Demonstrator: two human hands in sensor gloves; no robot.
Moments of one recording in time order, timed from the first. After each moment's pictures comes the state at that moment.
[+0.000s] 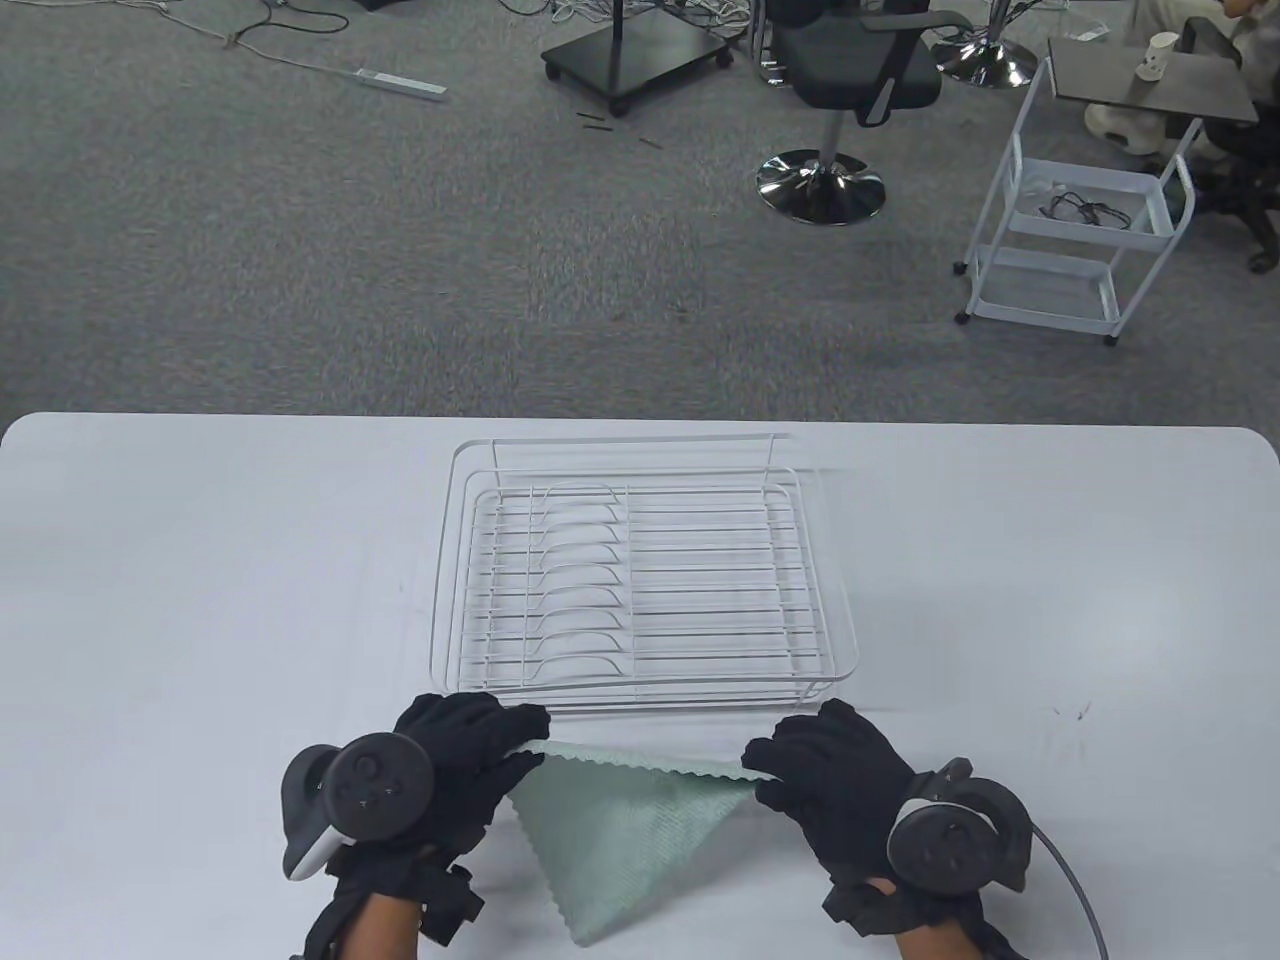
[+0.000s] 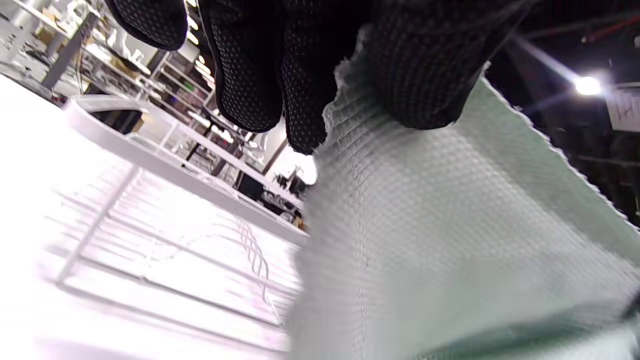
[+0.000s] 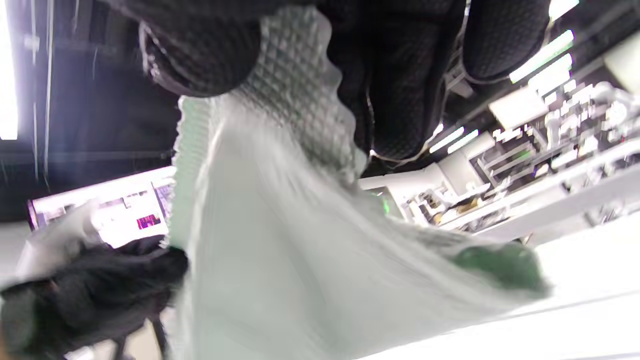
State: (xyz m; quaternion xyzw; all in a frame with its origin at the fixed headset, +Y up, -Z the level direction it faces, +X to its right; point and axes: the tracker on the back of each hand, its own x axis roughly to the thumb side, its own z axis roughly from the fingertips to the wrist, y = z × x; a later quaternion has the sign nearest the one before) left_hand -0.212 -0.674 -0.233 0.05 -0.17 0.33 0.93; right_hand 0.183 -0.677 -0.229 0.32 -0.15 0.86 0.37
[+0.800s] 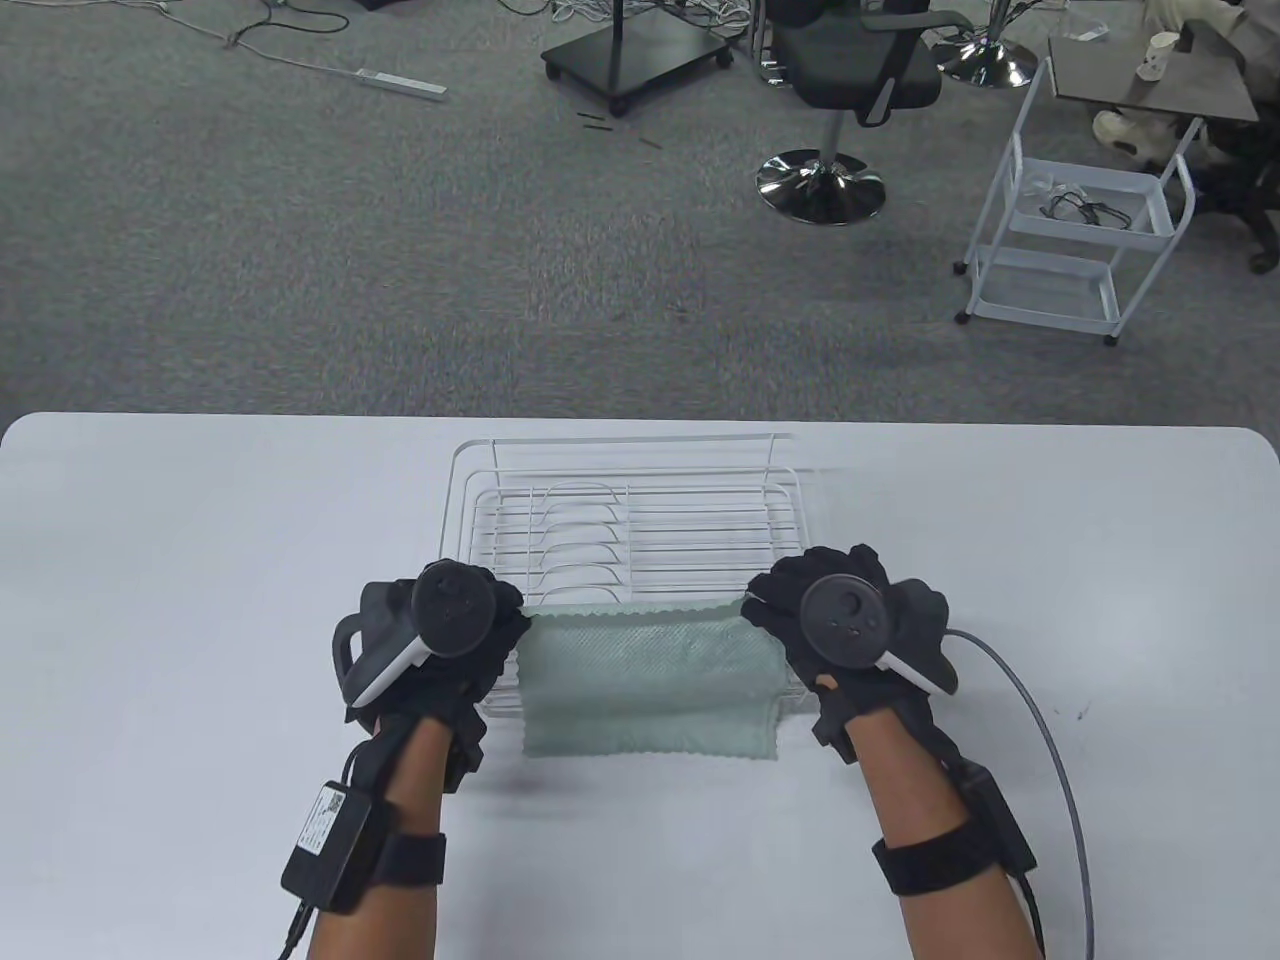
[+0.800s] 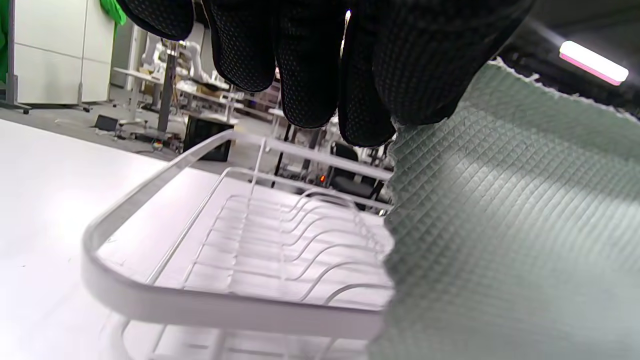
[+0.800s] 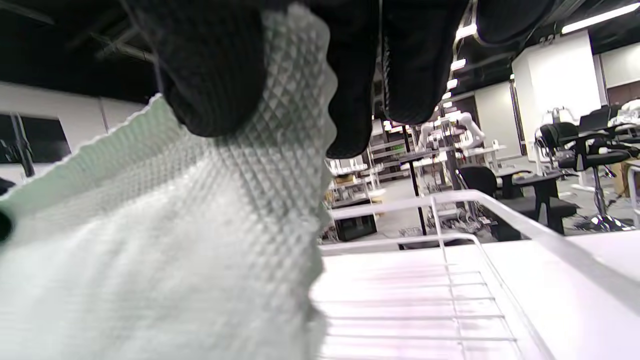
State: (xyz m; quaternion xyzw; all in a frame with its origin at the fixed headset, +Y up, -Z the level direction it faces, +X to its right) left_hand -0.193 -0.662 -0.361 -0.05 -0.05 0.13 0.99; right_hand 0.150 -0.650 -0.379 0.18 -0.08 0.97 0.12
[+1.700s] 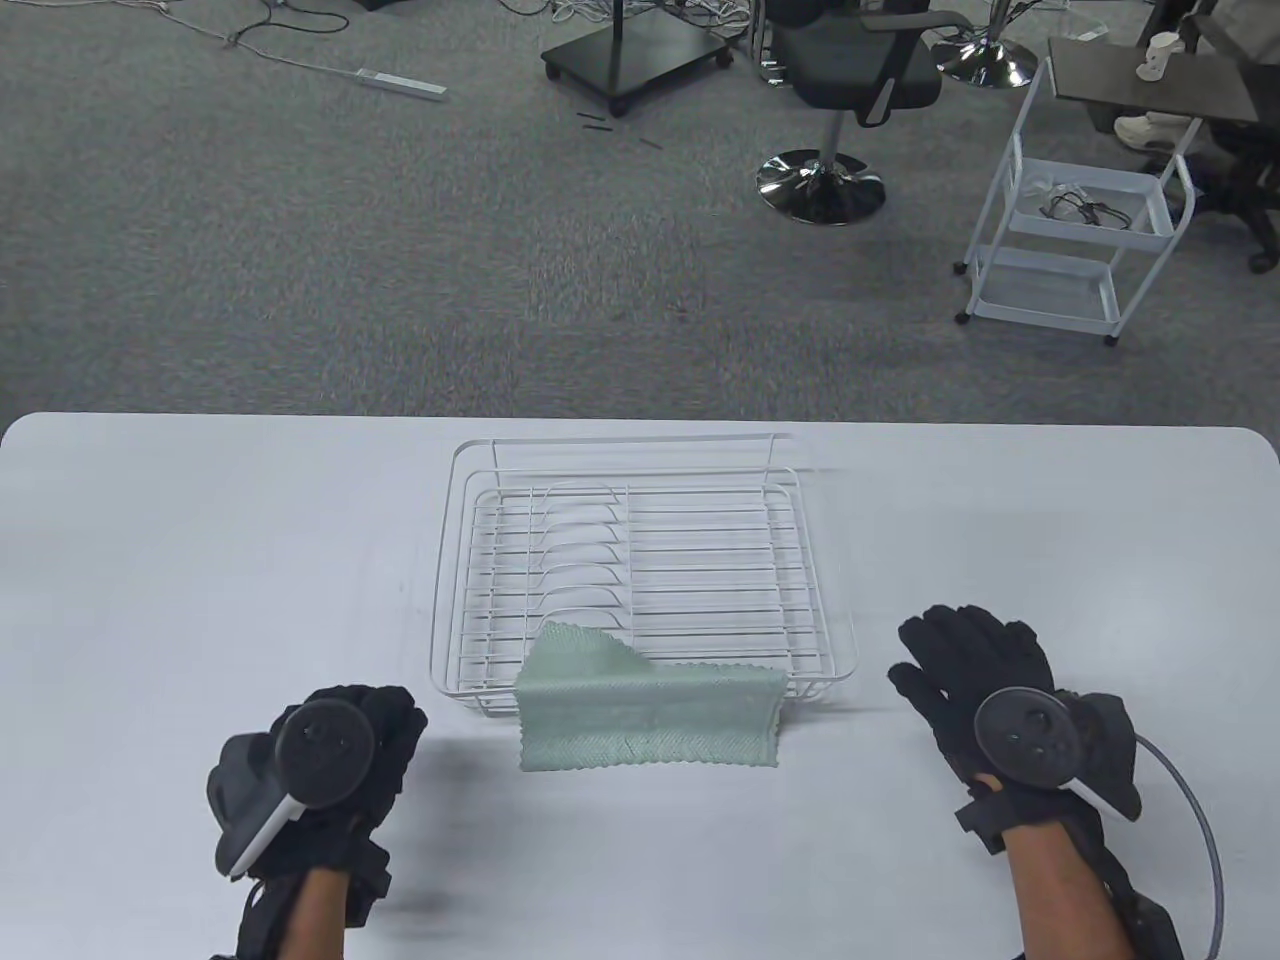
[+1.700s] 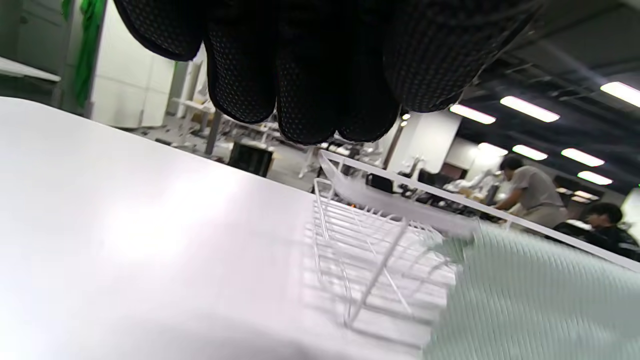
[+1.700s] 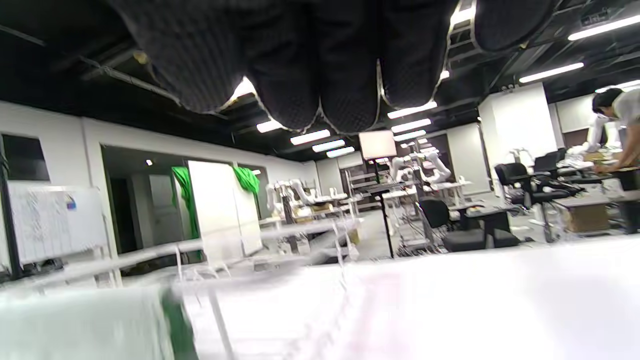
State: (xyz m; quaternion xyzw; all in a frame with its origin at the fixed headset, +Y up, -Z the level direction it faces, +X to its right) left_hand -0.262 -0.695 -0.235 0.04 -0.01 0.16 0.99; right_hand 0.277 -0.676 -0.281 0.14 -0.14 0.97 0.12
